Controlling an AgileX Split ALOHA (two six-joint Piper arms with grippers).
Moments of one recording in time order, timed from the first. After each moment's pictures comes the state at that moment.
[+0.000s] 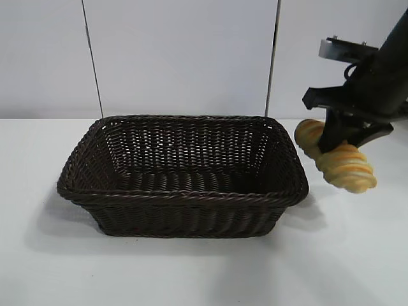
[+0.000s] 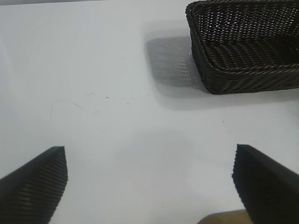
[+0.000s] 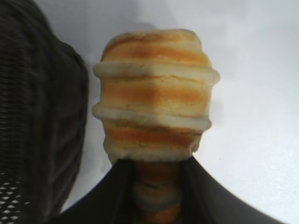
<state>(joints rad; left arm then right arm) -0.08 -0.02 -0.49 -0.11 1.13 0.11 0.10 1.78 -1.29 0.26 0.84 -0.23</state>
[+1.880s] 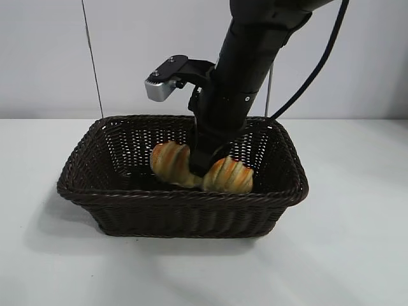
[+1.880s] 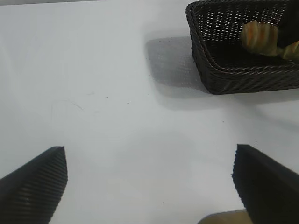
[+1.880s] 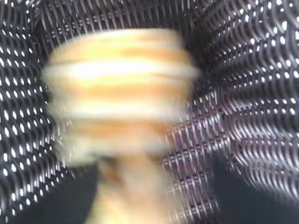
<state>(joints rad) -0.08 -0.02 -0.49 -0.11 1.13 0.11 0.54 2.00 -1.52 0.14 0.73 -0.77</state>
